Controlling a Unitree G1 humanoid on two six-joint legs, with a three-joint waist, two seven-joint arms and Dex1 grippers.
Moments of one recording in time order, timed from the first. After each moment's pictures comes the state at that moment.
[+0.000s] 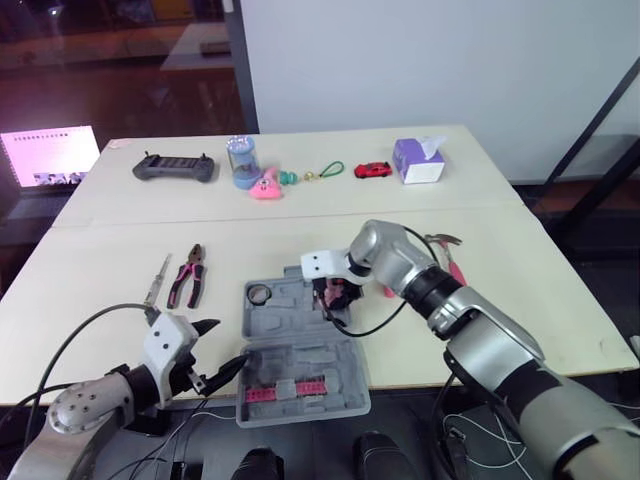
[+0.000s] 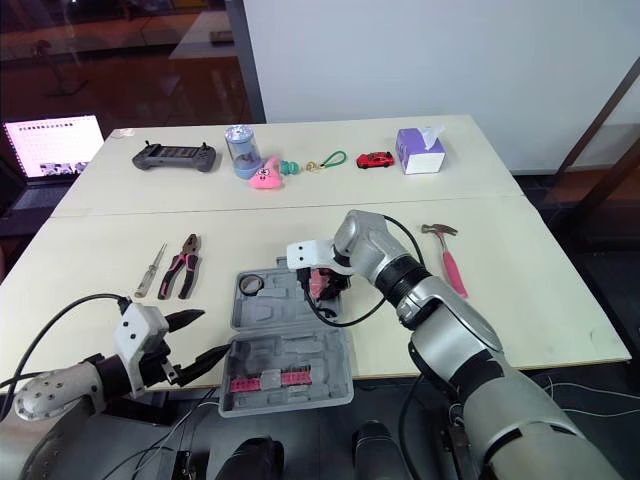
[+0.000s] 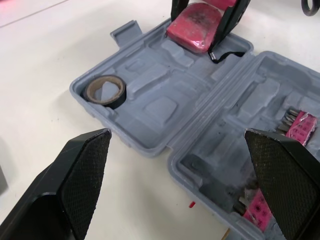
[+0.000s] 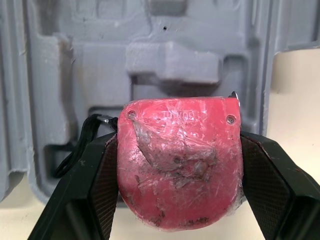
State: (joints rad) left arm 0.30 0.64 0.19 -0.49 -0.40 0.36 -0.75; right arm -1.11 -0.26 0.67 0.75 -0.40 0.29 1.22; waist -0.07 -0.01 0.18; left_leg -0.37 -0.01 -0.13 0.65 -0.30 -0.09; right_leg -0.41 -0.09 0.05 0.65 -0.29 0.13
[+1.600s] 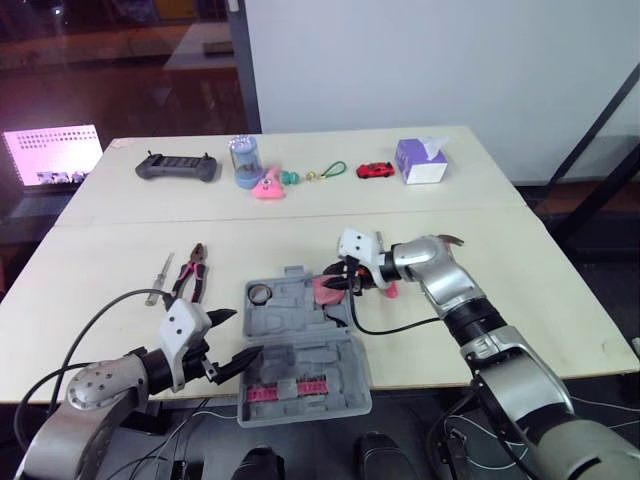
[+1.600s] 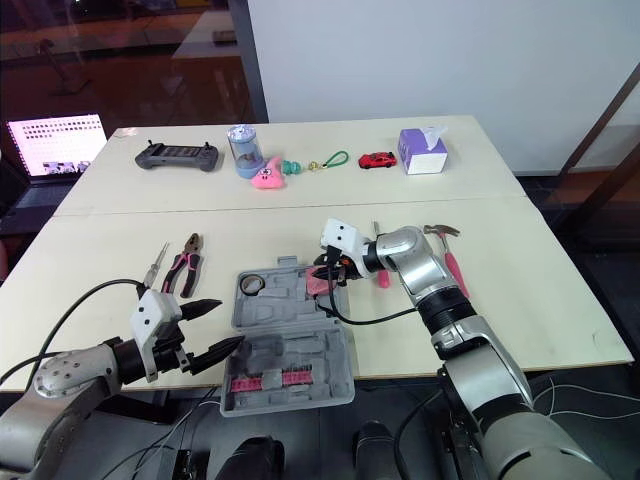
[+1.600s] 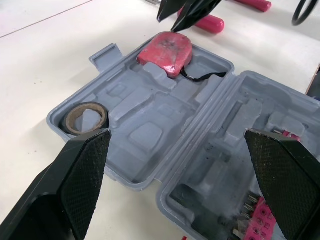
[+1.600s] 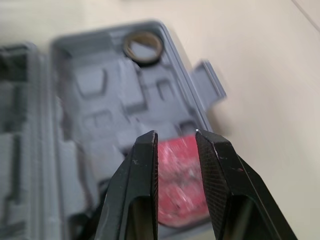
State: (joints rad) left arm 0.17 0.65 0.13 -0.45 -0.43 0.39 -0.80; right arm -0.85 -0.35 0.31 0.62 -0.06 0.16 1.12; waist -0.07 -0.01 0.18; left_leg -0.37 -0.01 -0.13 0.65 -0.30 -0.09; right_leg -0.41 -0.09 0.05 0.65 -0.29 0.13
